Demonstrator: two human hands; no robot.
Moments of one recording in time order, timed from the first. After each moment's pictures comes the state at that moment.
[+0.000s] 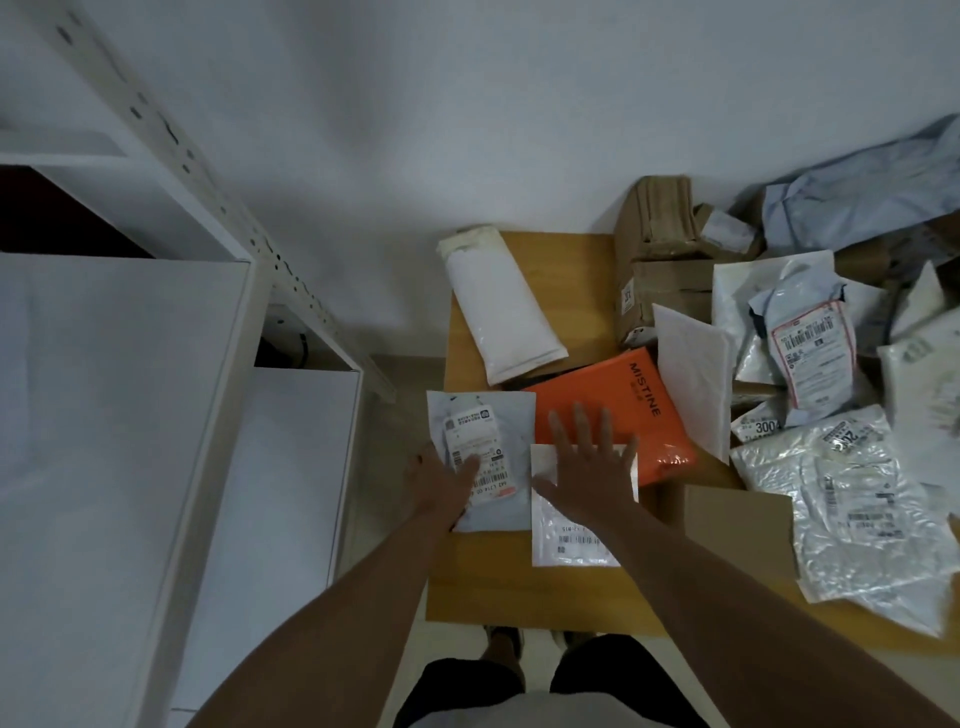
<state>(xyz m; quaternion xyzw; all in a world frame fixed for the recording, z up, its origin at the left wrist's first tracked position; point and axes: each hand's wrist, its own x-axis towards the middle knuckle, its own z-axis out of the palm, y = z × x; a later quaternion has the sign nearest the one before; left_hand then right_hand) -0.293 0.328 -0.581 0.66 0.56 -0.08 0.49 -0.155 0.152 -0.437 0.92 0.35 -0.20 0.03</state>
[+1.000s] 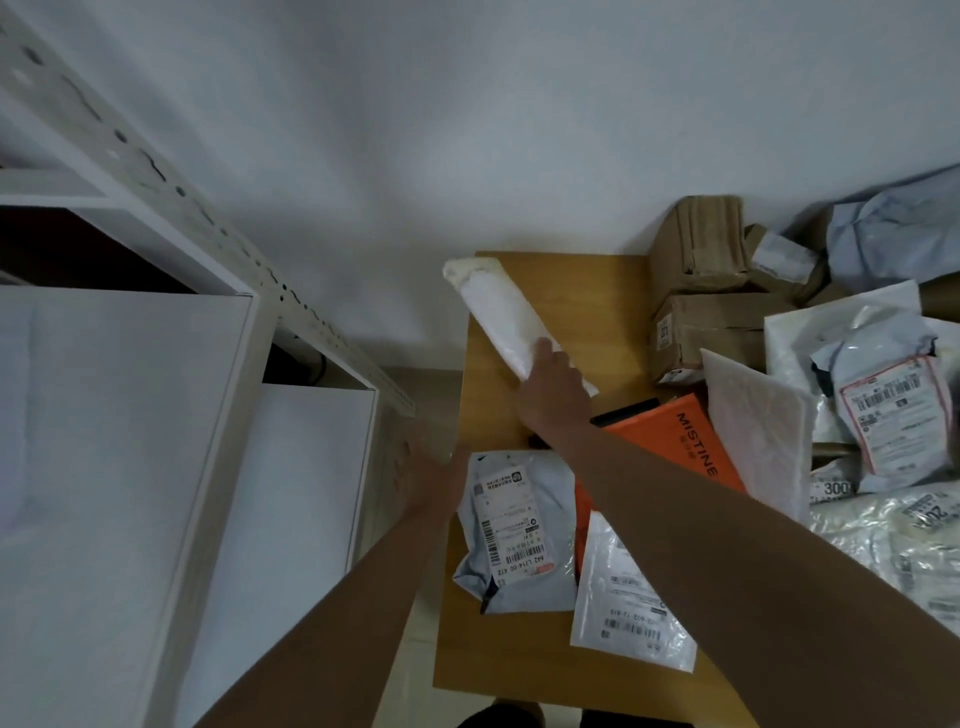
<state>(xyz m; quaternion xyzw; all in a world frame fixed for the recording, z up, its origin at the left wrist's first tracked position) -0.222 0.364 -0.445 0.68 0.58 -0.02 0.44 -0.060 0.304 -0.429 0.93 0.21 -0.25 -0.16</state>
